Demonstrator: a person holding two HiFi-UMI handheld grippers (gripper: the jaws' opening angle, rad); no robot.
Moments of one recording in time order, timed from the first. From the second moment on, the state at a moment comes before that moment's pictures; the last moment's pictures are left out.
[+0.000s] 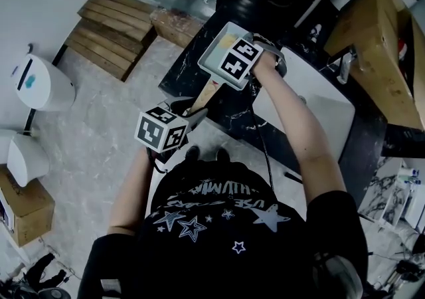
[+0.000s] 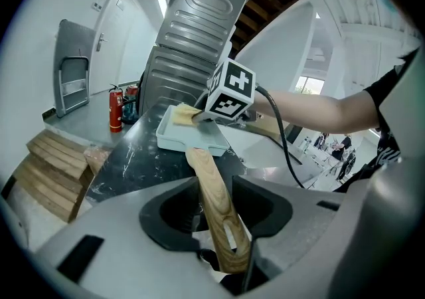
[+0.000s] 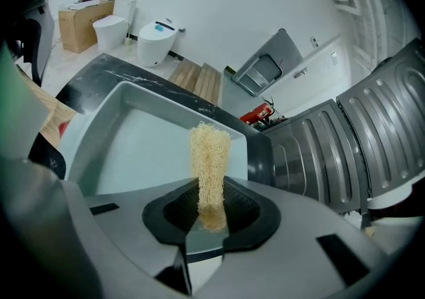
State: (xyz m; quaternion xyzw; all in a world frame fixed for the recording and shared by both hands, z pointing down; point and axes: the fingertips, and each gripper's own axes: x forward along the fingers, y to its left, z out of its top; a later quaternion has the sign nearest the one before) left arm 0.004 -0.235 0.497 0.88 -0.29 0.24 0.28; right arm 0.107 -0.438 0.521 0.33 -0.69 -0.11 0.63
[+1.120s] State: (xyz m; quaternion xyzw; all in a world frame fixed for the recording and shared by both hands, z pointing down) left arm 0.003 -0.237 0.499 0.88 -0.29 0.25 0.28; right arm 0.102 -0.397 0.540 0.30 -0.69 -0.09 0.65
